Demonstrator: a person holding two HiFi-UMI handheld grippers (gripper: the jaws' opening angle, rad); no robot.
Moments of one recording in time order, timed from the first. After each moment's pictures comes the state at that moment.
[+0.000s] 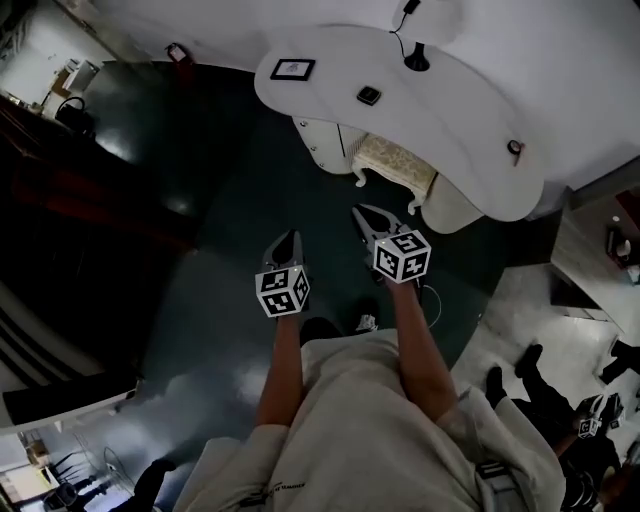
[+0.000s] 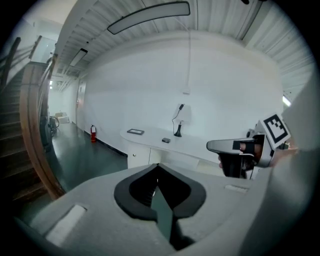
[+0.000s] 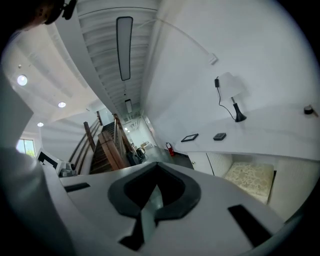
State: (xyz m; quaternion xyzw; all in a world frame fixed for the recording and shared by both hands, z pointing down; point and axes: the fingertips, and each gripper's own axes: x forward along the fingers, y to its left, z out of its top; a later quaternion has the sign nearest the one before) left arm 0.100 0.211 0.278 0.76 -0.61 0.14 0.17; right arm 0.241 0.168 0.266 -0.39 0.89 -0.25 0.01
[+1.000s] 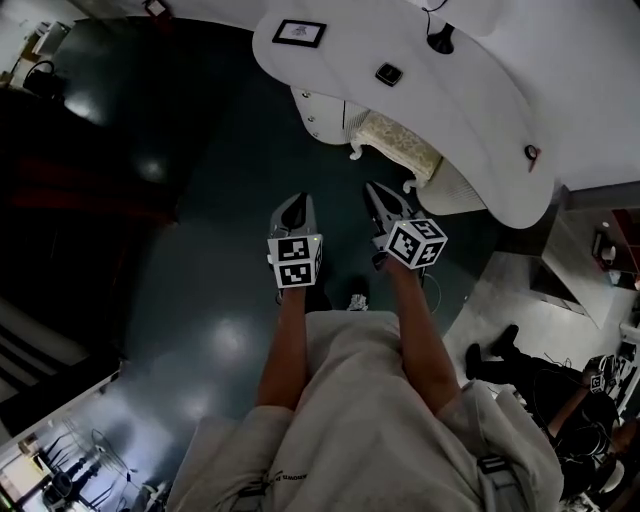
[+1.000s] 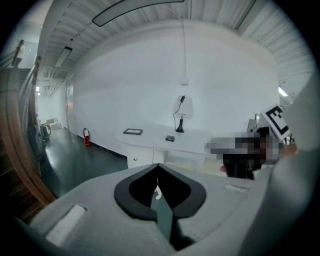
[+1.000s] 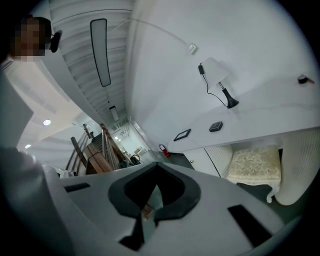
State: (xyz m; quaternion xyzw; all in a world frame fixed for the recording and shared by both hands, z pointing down) left arm 0.086 0.110 0.298 0.78 -0.58 0.19 0.16; right arm 0.218 0.090 0.295 -0.43 0.84 -0.34 0.05
